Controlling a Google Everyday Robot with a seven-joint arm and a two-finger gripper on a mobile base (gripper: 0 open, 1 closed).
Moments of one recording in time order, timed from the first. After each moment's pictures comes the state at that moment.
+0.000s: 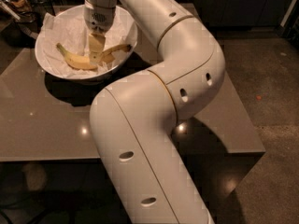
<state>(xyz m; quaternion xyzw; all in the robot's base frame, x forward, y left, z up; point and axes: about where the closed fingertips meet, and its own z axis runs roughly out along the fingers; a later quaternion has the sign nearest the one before) 0.693 0.148 0.885 -0.73 0.66 0.11 0.10</state>
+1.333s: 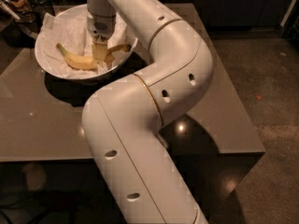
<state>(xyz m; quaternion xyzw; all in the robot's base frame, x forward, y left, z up) 0.703 0.143 0.853 -0.73 0.67 0.10 0.07</state>
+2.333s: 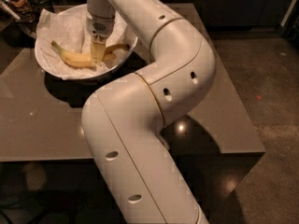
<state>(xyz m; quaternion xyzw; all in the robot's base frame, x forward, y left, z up) 0.721 0.153 0.854 -0.72 0.67 0.09 0.11</state>
